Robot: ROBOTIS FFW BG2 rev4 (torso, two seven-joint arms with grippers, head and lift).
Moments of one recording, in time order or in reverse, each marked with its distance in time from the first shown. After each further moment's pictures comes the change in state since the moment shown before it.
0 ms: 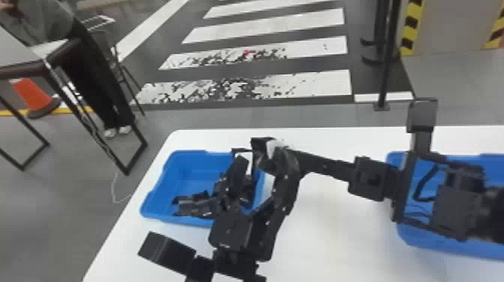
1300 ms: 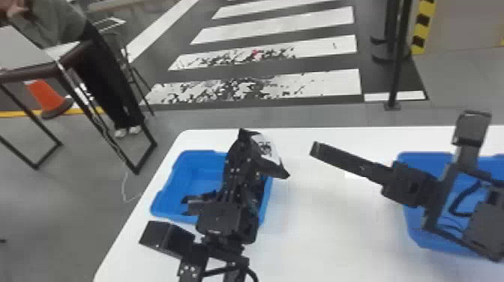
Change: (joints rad) left arm -0.039 -0.032 0.134 0.051 -0.145 0.010 0.056; right arm 0.114 0.004 -0.098 0.004 0.039 -0.107 0.021
